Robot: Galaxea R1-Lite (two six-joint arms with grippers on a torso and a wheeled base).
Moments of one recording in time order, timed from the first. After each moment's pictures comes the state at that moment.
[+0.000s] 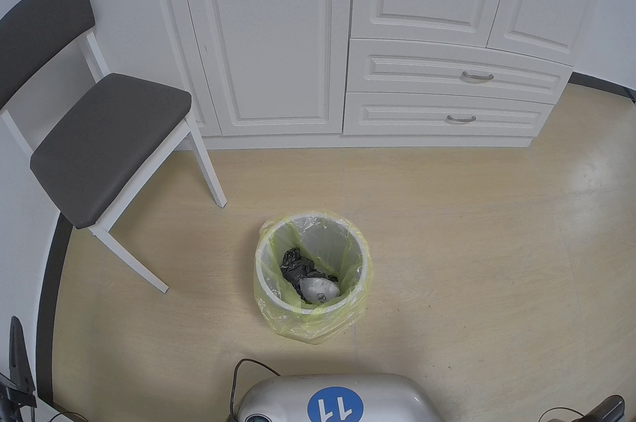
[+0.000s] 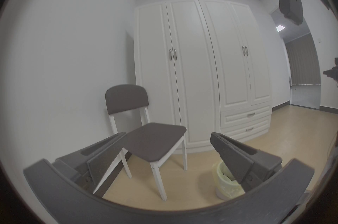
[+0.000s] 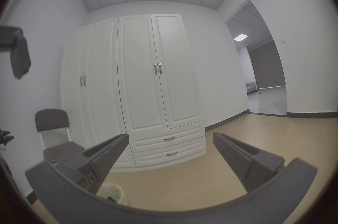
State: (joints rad) left arm 0.00 0.01 -0.03 -0.35 0.08 0.10; right arm 0.00 0.01 -0.15 -0.34 -0.21 0.12
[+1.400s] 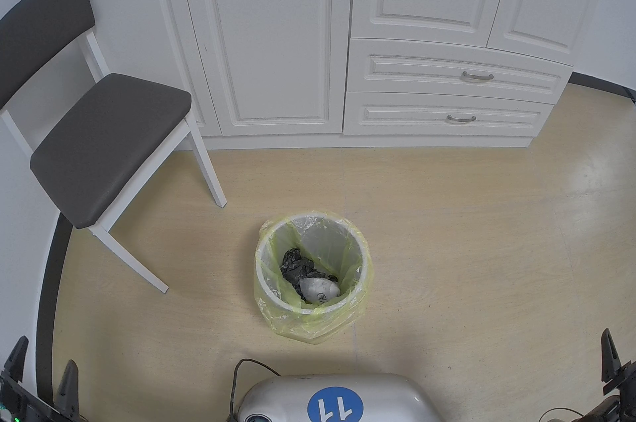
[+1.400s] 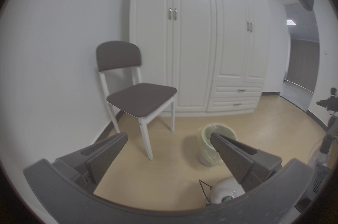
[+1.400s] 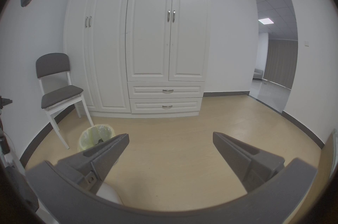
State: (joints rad) left arm 0.00 0.01 -0.02 -0.01 0.01 -0.02; right arm 0.00 0.01 -0.02 -0.06 -0.14 -0.02
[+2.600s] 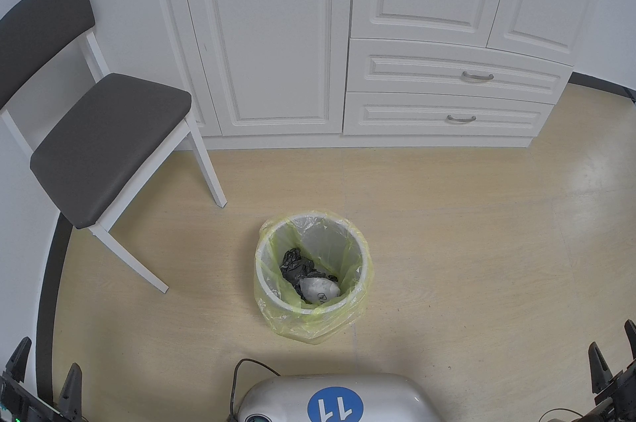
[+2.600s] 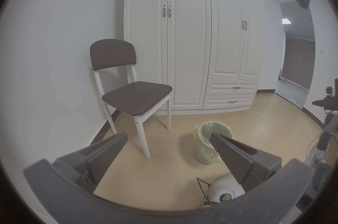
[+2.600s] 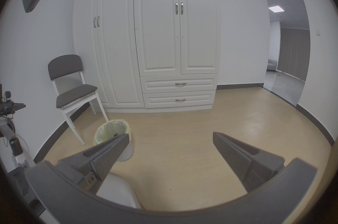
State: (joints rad) left arm 0.00 0.02 -0.02 0.00 -0.02 -0.01; right arm 0.00 0.02 -0.02 0.00 -0.02 0.02
